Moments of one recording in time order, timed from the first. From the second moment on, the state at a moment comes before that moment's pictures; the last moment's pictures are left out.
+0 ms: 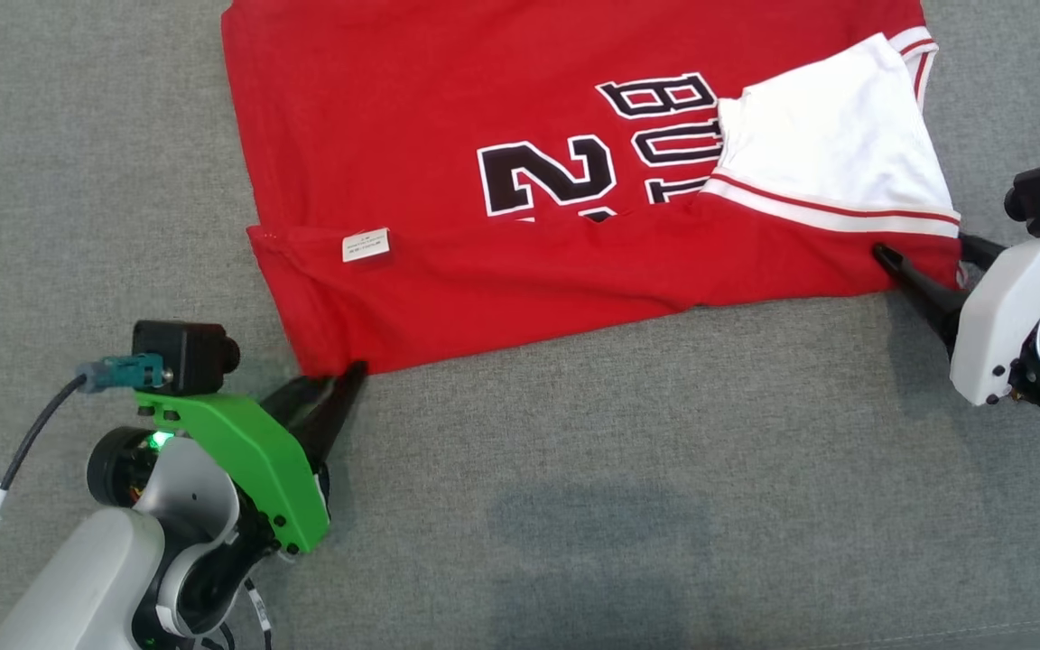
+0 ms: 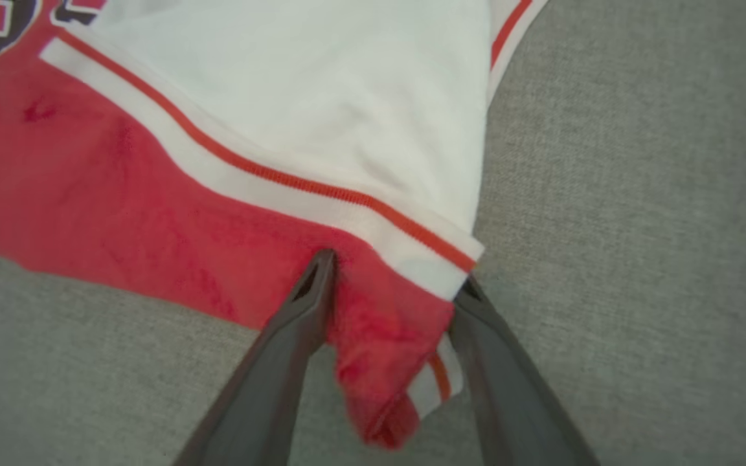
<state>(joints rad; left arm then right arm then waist) -0.31 0.49 -0.51 -0.09 -0.91 0.11 0.41 -0.49 -0.65 0.34 0.12 0.70 0.13 0.47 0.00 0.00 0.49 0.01</state>
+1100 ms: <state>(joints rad) -0.17 0.68 -0.39 -0.39 -0.85 0.20 0.40 -0.31 -0.72 -0.18 -0.34 0.74 0.13 0.86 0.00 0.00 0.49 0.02</state>
